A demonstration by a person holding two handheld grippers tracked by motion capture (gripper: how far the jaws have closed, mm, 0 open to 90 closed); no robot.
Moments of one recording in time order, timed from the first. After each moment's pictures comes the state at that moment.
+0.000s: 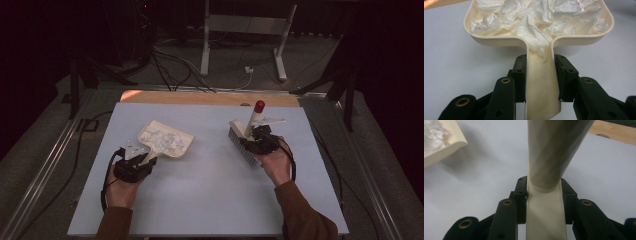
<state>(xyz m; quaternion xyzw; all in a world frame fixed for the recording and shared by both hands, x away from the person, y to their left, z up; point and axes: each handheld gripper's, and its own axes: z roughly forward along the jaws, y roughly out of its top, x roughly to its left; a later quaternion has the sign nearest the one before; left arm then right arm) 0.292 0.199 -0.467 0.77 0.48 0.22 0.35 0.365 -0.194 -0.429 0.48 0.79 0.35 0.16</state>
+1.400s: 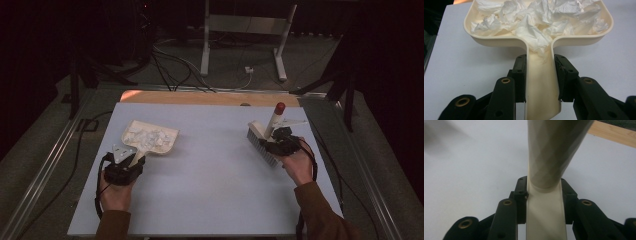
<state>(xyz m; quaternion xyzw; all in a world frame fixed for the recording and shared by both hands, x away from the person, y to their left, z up) 0.282 0.215 -0.471 0.72 0.54 0.27 0.34 0.363 -0.252 -0.430 0.47 0.80 0.33 0.18</state>
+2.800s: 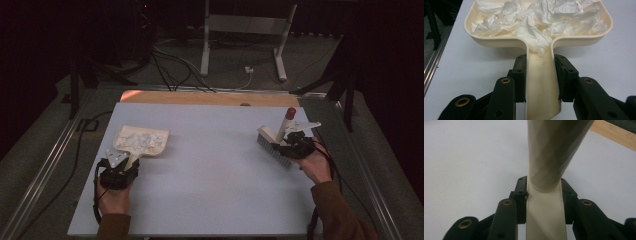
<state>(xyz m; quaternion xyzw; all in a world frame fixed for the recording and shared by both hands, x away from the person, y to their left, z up) 0.272 0.223 -0.482 0.68 0.59 0.28 0.33 0.362 -0.297 -0.435 0.40 0.84 0.32 0.18</state>
